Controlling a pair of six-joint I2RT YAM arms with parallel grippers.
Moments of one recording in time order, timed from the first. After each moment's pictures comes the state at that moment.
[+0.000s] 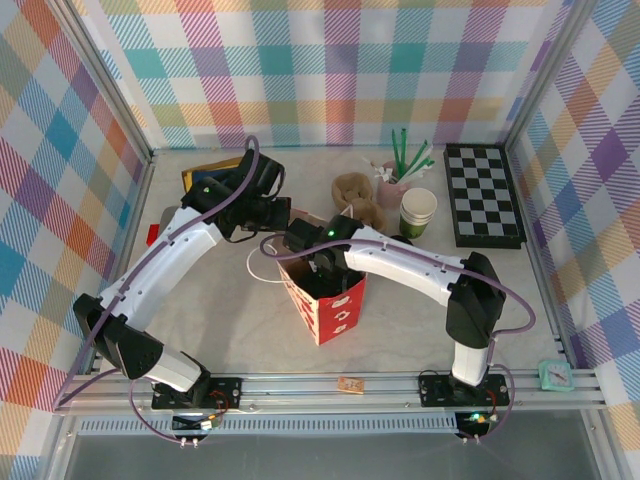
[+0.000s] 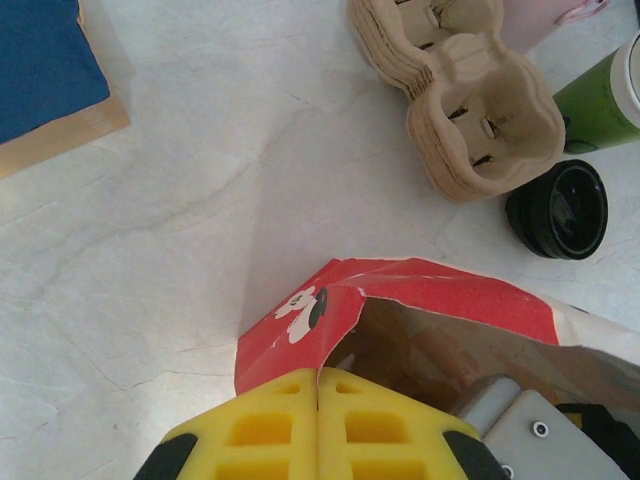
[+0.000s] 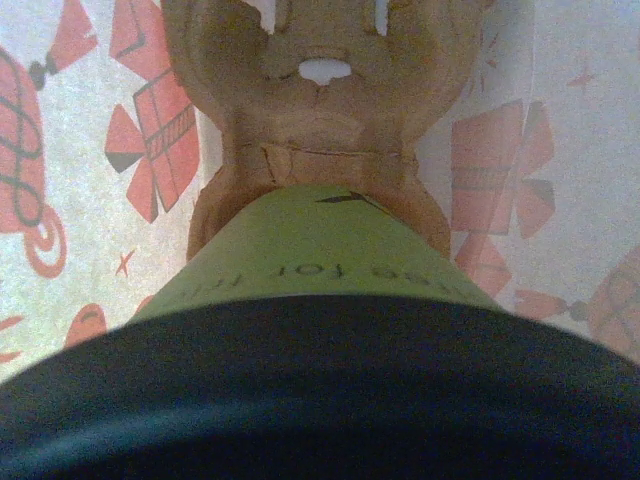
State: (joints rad) left arm -0.59 1.49 1.63 -1.10 -0.07 -0.45; right arm 1.02 1.82 1.62 -1.26 0.01 0.47
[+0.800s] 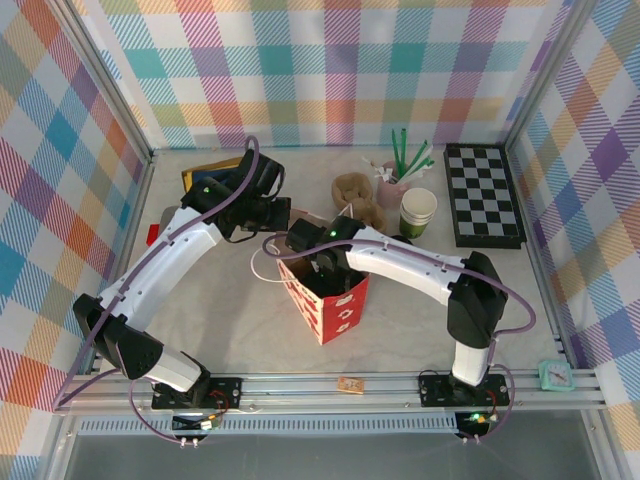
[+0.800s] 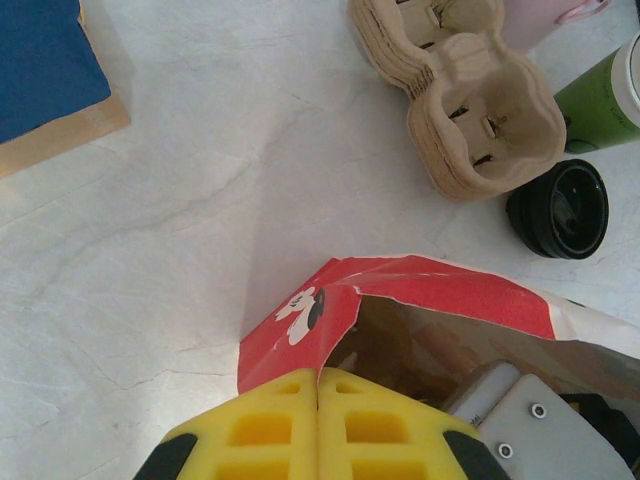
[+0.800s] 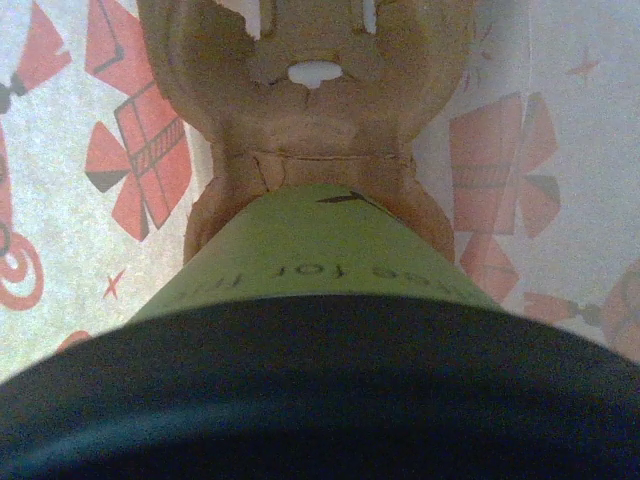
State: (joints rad) left arm -0.59 1.49 1.63 -1.10 -0.07 -0.45; right arm 1.01 1.81 1.59 -1.24 0.01 0.47
